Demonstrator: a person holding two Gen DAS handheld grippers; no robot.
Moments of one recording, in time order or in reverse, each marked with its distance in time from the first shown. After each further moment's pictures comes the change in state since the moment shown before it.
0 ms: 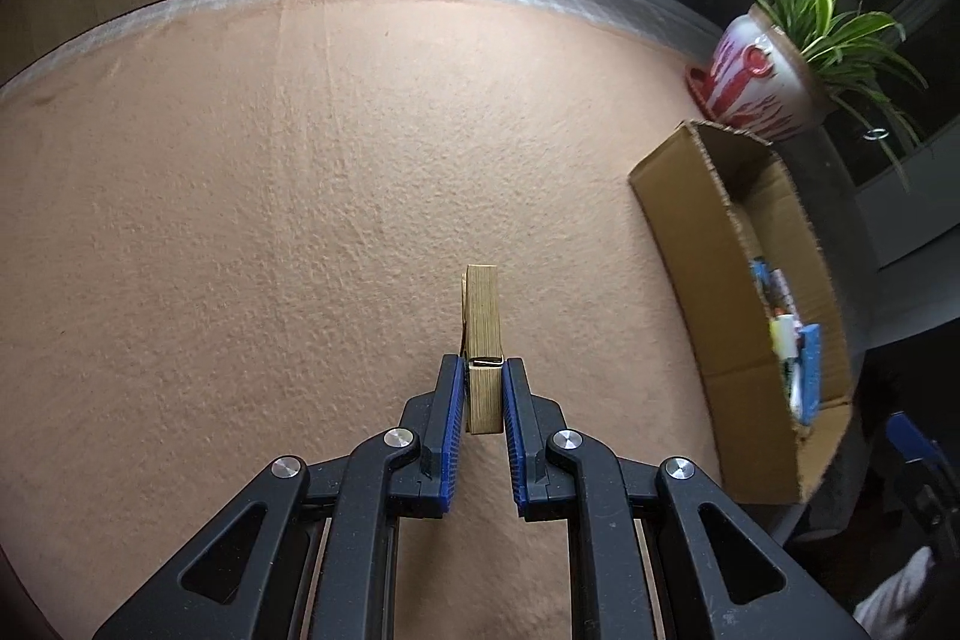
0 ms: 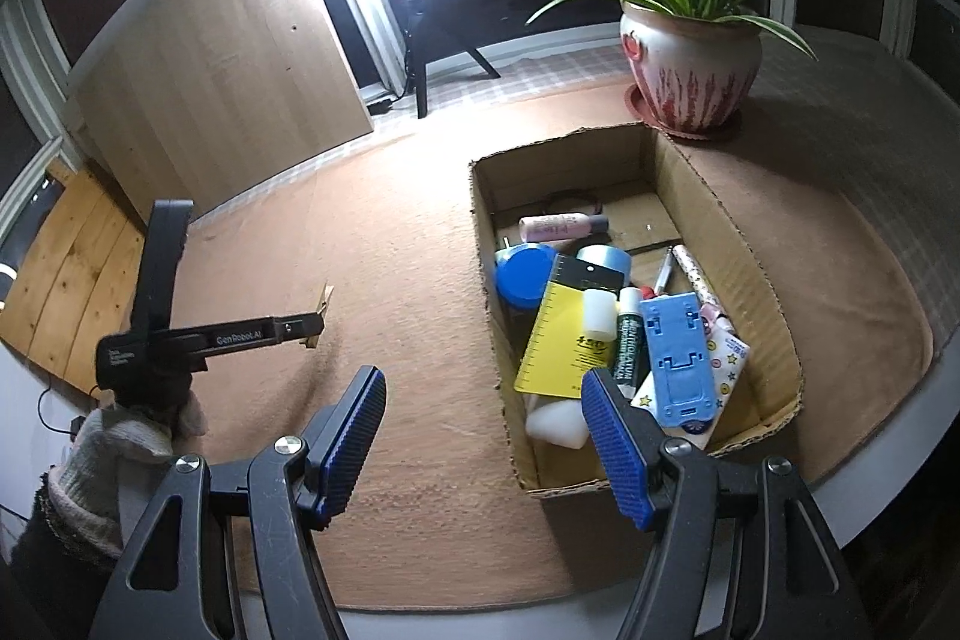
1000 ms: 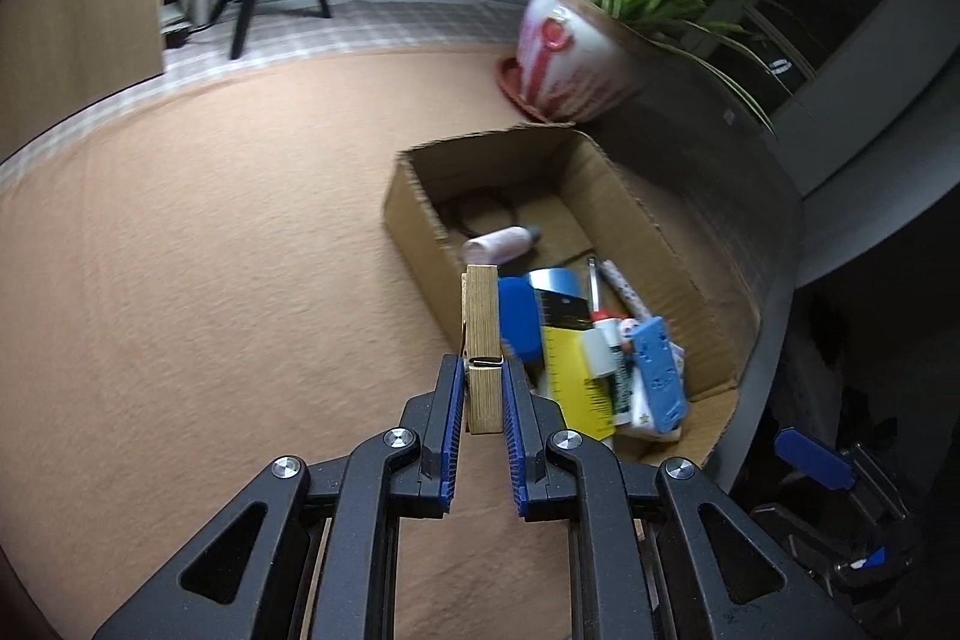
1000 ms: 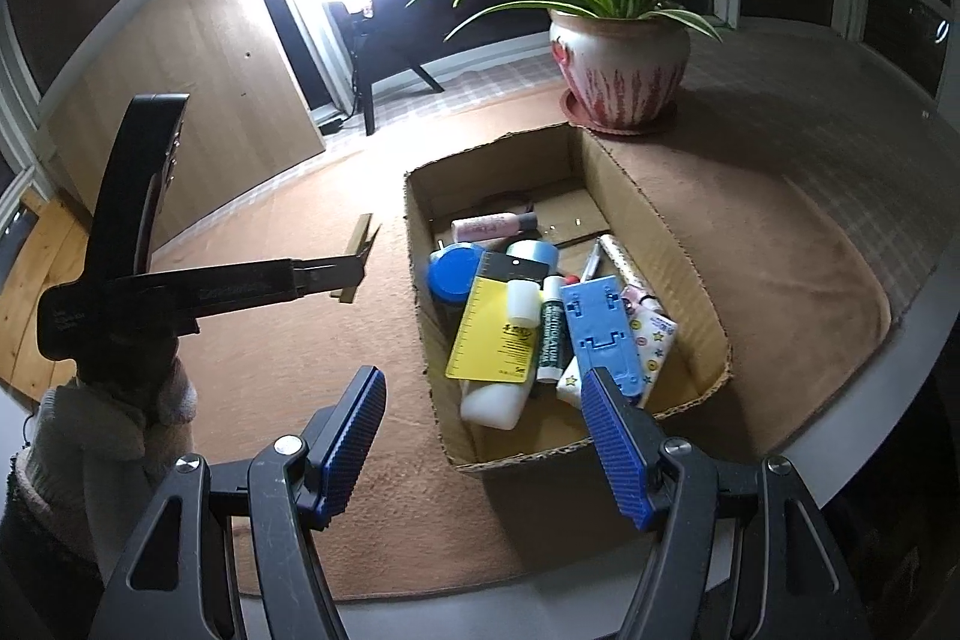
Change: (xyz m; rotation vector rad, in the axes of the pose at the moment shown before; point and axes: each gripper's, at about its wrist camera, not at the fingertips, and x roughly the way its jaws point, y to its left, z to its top) left arm -0.005 -0.142 0.015 0.246 -0.015 -0.153; right arm -0.019 -0.032 -0.008 0.066 -0.032 -0.077
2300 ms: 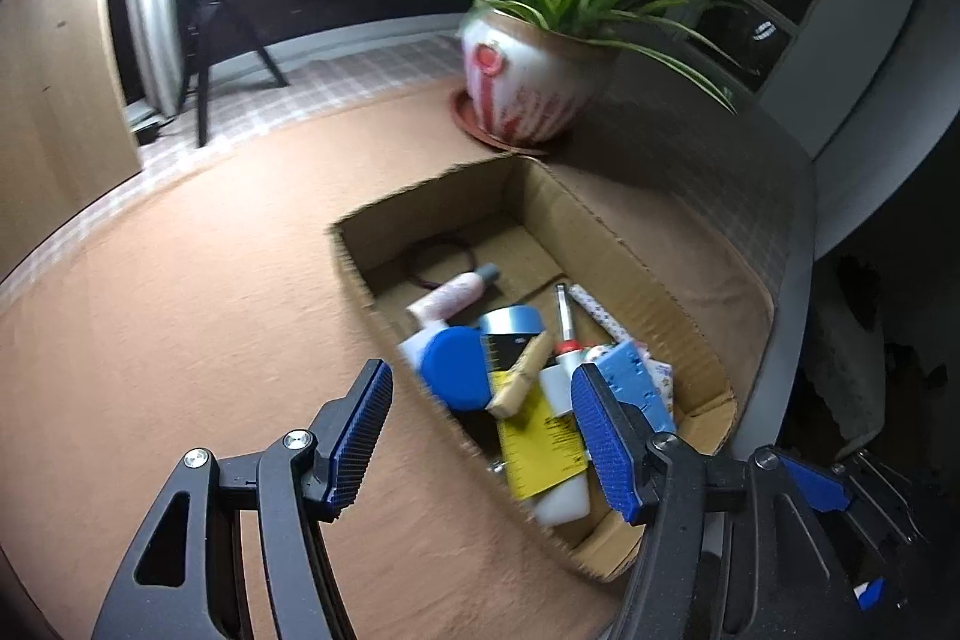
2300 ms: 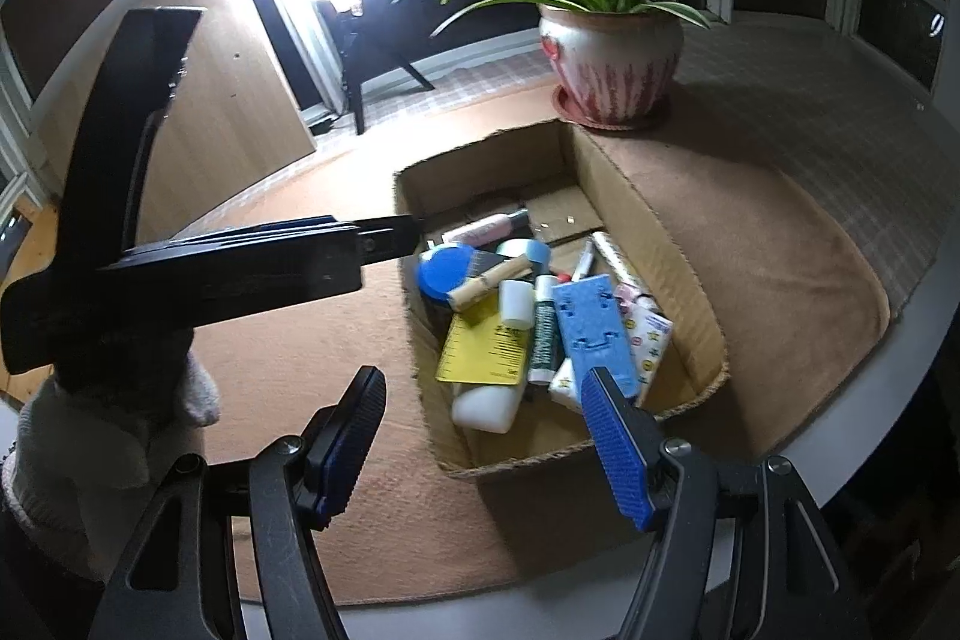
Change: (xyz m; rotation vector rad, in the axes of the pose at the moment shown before) left arm -0.009 -0.047 0.008 0.156 -0.059 0.092; right arm 0.004 0.002 0.002 0.008 0.007 -0.005
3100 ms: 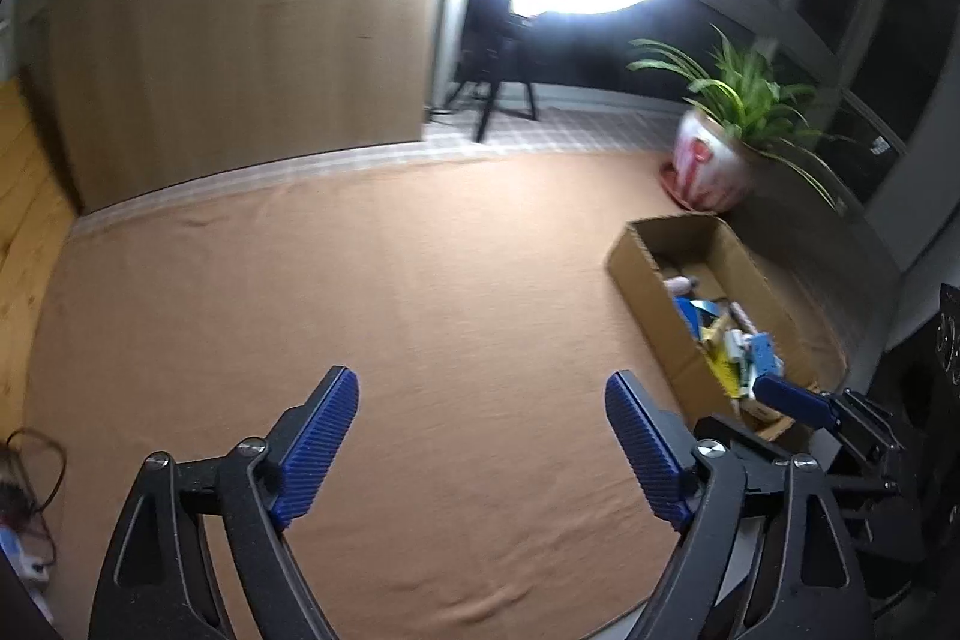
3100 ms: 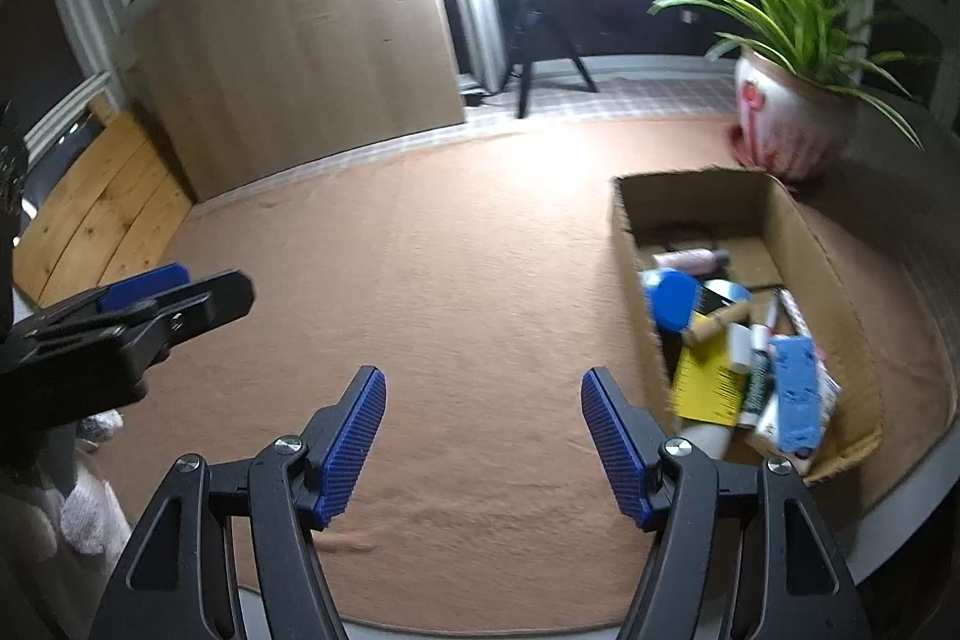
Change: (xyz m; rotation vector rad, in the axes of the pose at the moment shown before) left arm -0.167 0.135 -0.112 -0.265 -0.159 0.272; right arm 0.018 0.129 -0.002 -0.223 0.009 0.123
